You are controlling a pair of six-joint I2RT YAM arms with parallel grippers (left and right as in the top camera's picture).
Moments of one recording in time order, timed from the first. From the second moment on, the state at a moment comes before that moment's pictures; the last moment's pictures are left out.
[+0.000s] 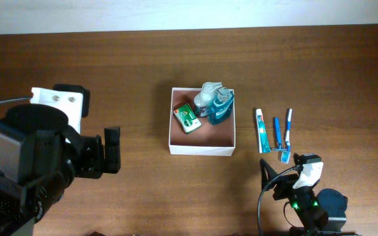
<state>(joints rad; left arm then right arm) -0.46 1.24 2.14 -1.69 -0.23 -0.25 -0.09 0.01 0.16 -0.48 -0.37 0.18</state>
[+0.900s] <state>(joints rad) -0.46 1.24 2.14 -1.69 -0.23 -0.25 -0.04 1.59 1.10 -0.78 -0.27 0.10</state>
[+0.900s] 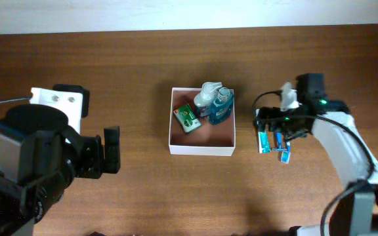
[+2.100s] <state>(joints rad) -0.46 1.24 2.14 -1.69 -0.23 -0.25 0.10 1.85 1.10 -0.66 -0.05 0.19</state>
